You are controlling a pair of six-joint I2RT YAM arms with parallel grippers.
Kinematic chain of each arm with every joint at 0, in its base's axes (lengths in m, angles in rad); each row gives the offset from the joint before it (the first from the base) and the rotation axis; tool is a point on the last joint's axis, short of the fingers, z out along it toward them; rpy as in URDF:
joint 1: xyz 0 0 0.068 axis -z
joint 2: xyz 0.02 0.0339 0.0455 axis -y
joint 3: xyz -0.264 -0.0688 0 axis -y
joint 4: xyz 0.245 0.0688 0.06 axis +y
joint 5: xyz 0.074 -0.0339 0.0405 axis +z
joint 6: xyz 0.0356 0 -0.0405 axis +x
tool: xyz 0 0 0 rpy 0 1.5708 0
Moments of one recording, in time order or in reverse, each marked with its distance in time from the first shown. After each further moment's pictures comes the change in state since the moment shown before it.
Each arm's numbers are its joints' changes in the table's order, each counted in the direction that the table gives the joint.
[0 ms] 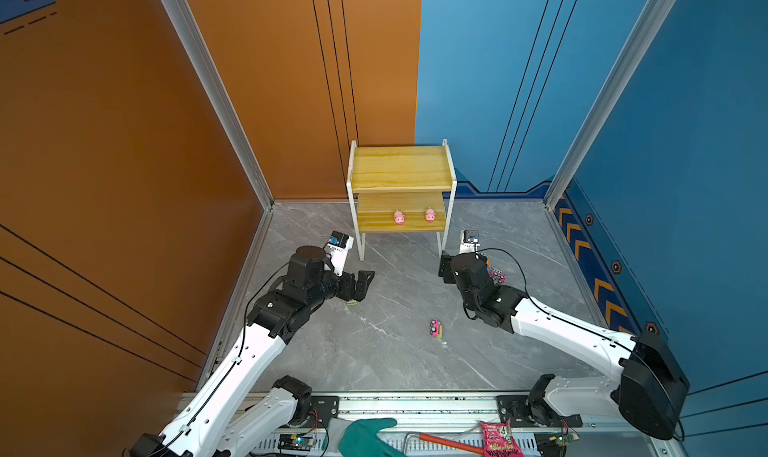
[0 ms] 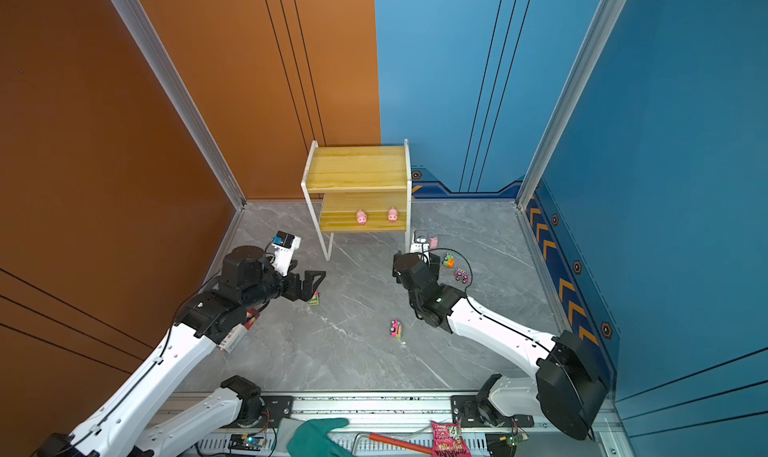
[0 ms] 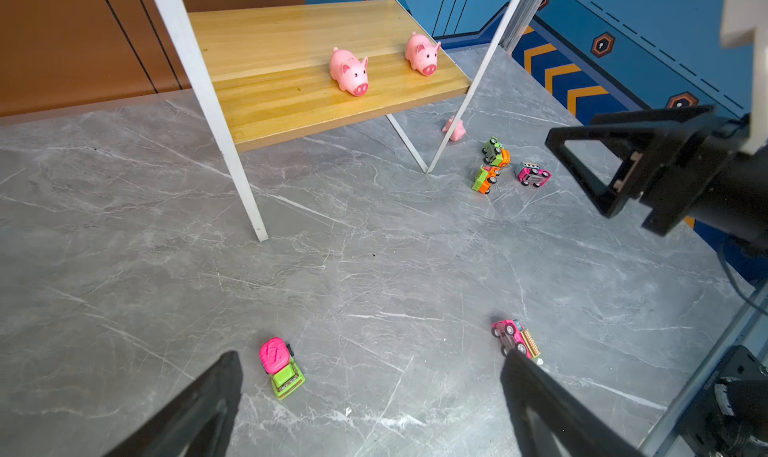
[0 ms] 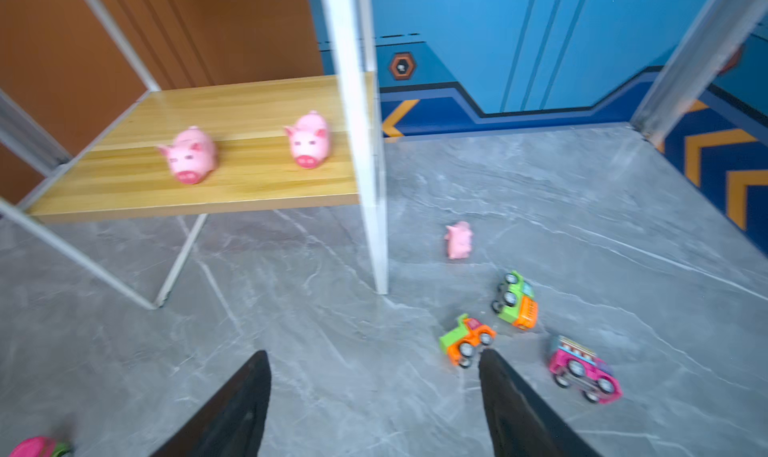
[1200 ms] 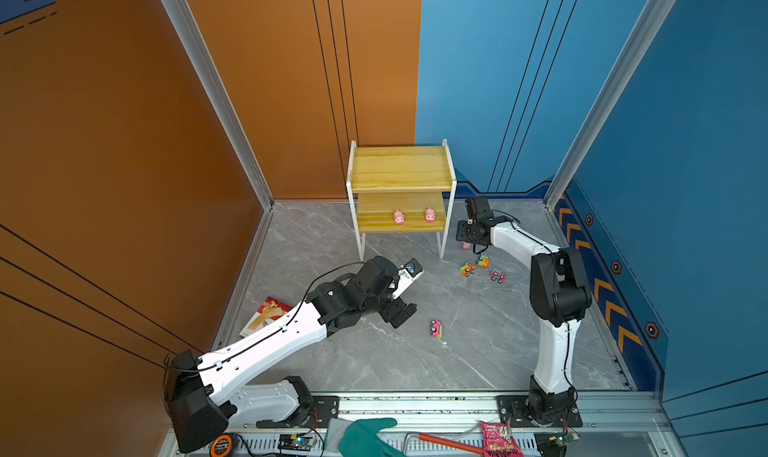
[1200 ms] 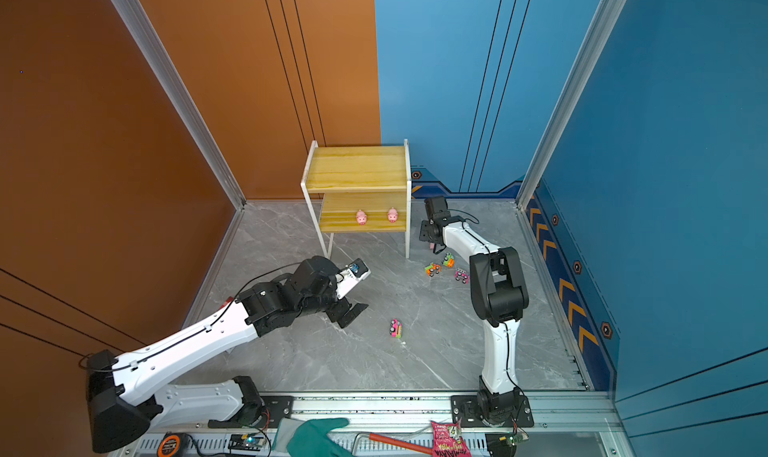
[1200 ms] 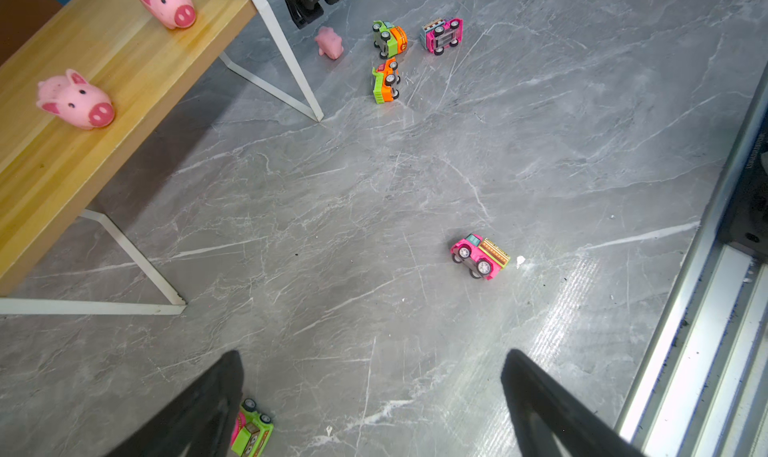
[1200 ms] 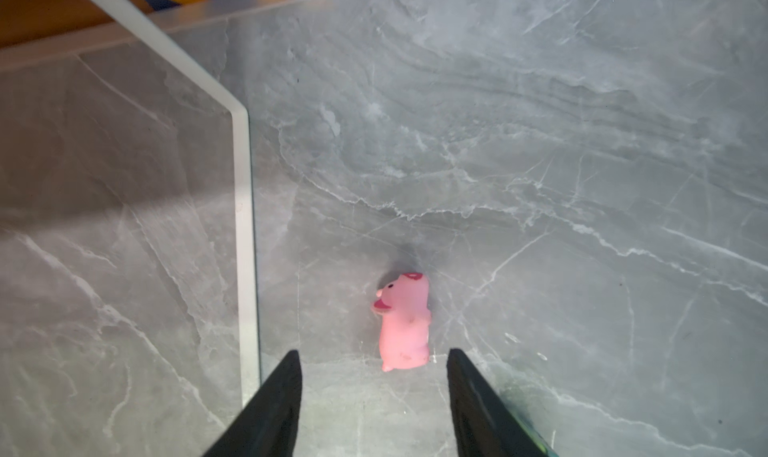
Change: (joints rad) left arm 0.435 -0.278 0.136 0.053 0.188 0.259; right arm 0.435 -0.813 0.766 0.383 0.478 -0.111
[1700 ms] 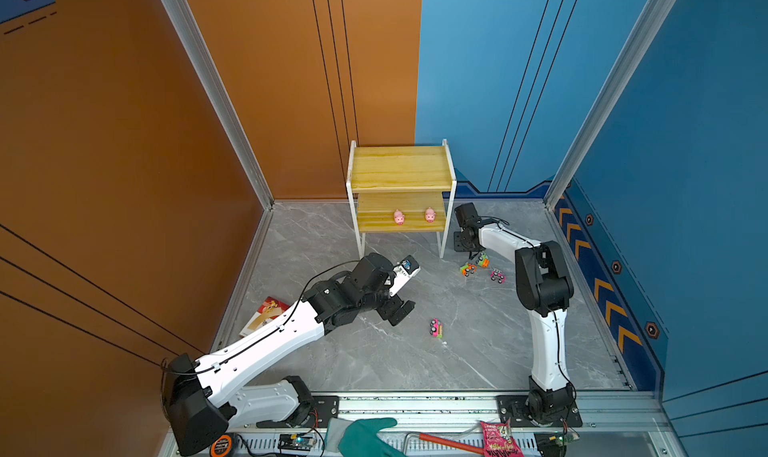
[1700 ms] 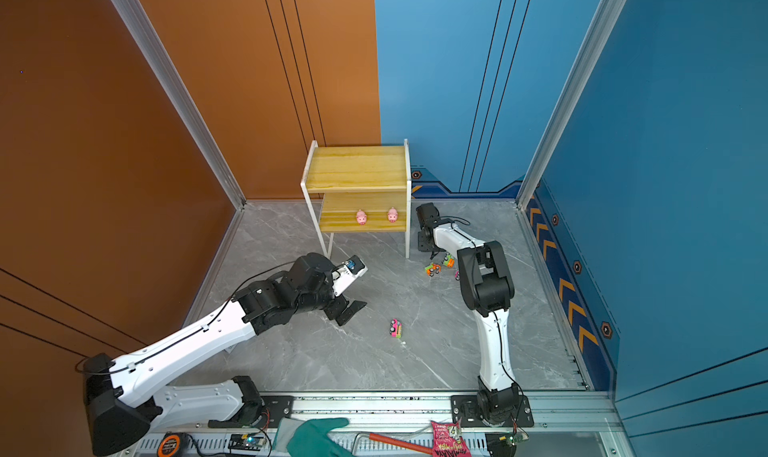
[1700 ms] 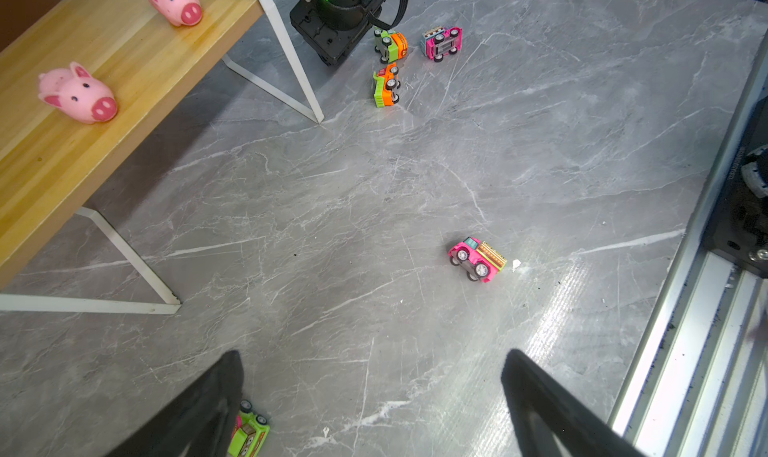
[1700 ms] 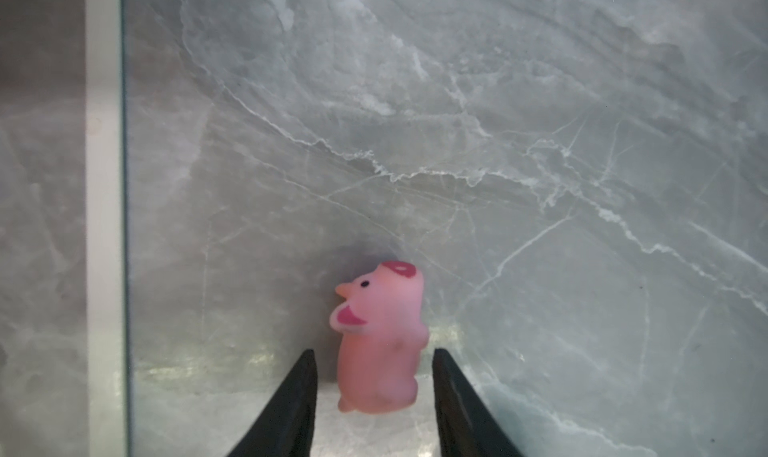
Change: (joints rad) left arm -0.045 0.011 -0.001 -0.004 -0.049 -0.005; right arm -0.019 -0.132 0.066 0.078 -0.116 -0.102
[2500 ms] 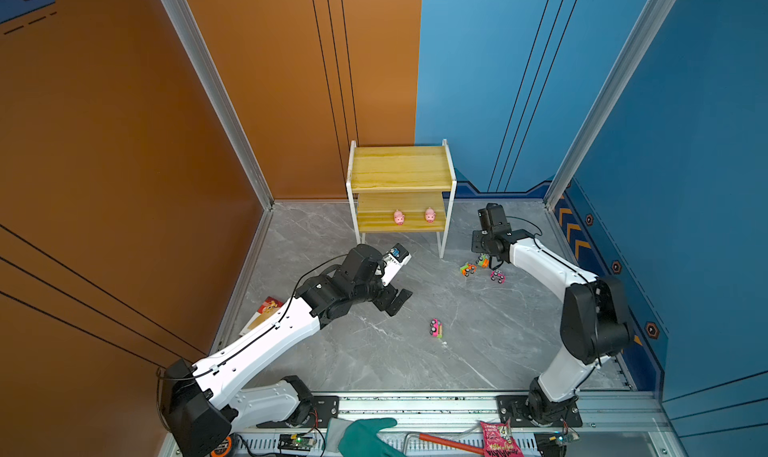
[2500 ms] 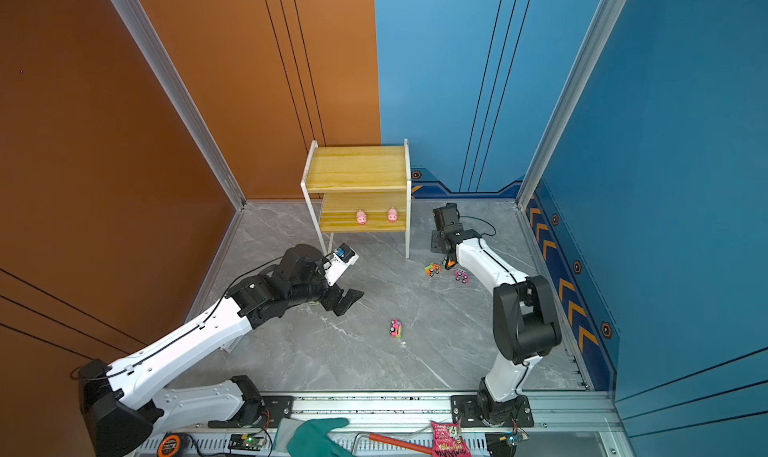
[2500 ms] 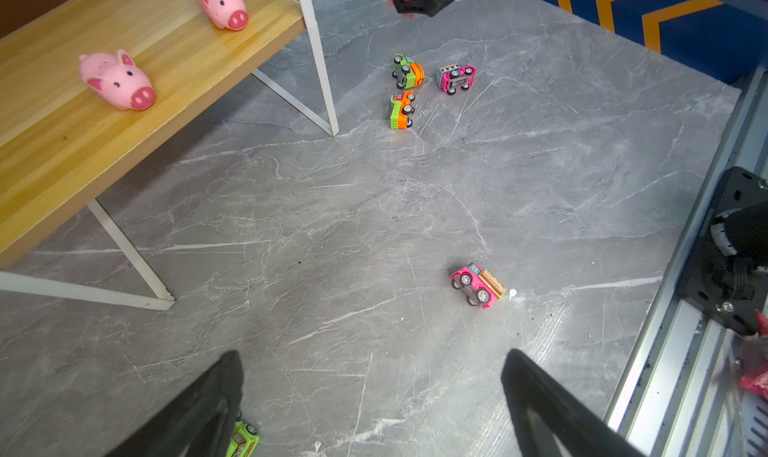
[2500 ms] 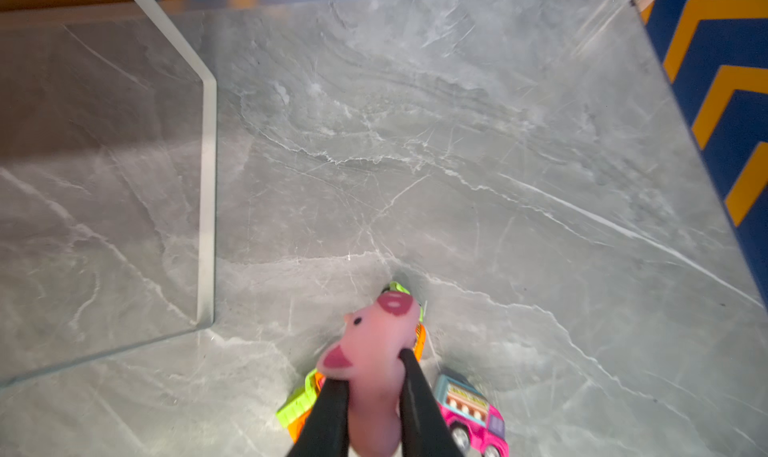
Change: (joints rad) left arm -0.114 0.018 -0.001 -0.040 -0.098 -0.073; right arm 0.005 0.571 -0.443 -0.105 -0.015 0.053
